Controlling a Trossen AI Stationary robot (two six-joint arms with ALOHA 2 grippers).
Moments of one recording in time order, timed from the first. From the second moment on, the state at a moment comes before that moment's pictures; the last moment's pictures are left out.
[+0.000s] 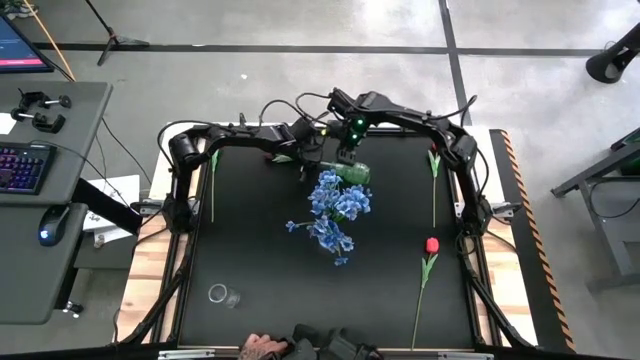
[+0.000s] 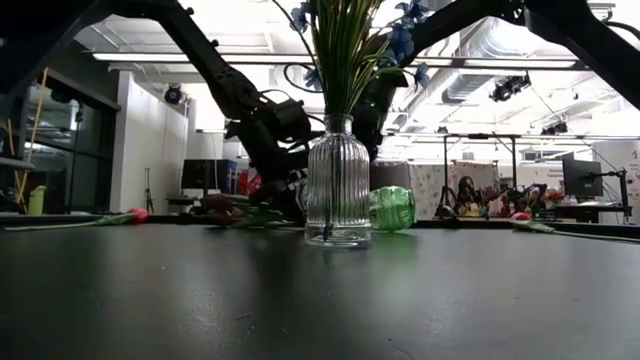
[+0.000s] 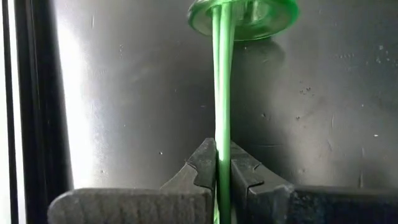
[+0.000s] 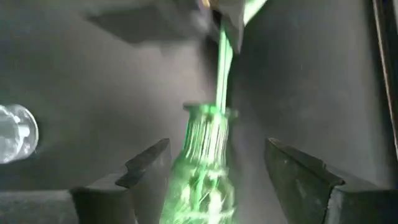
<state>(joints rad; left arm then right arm) 0.57 2.04 1.27 -0.24 0.15 0.85 -0.57 2.13 1.88 -1.05 -0.31 -0.38</state>
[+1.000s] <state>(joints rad) 0.57 2.04 1.27 -0.25 0.15 0.84 -0.45 2.15 1.56 -0.75 -0.04 -0.22</state>
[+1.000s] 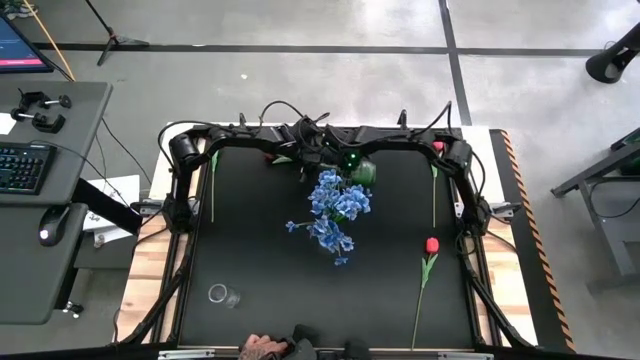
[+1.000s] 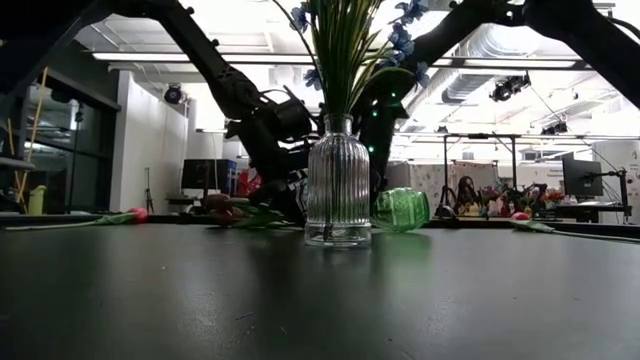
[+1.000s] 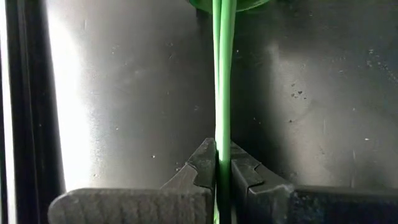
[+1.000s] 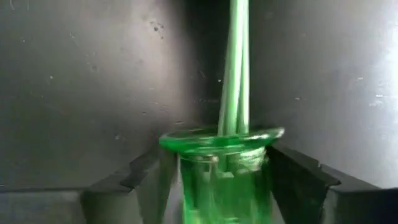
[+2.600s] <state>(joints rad) 0.27 1.51 1.27 -0.55 -0.41 1.26 -0.45 1.95 1.53 -0.07 -0.53 -0.03</state>
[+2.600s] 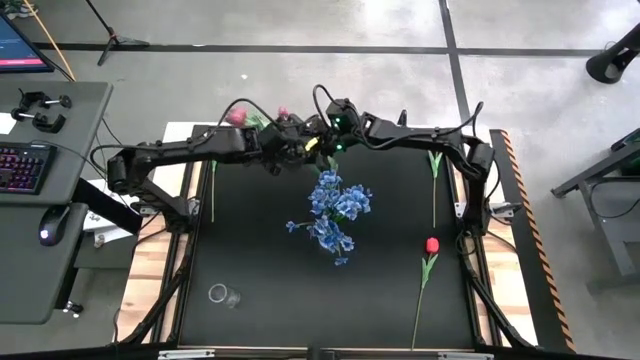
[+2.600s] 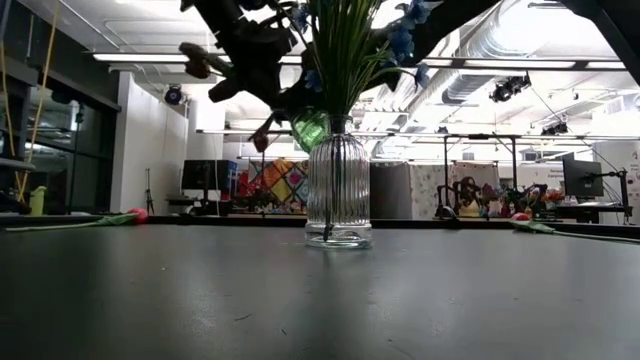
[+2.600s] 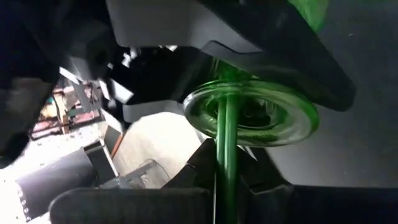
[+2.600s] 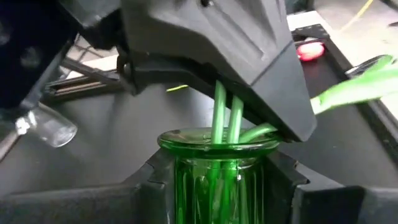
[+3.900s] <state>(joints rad) 0.22 1.51 1.27 -0.61 -0.30 0.88 -0.44 1.95 1.47 -0.04 -0.54 -0.13</state>
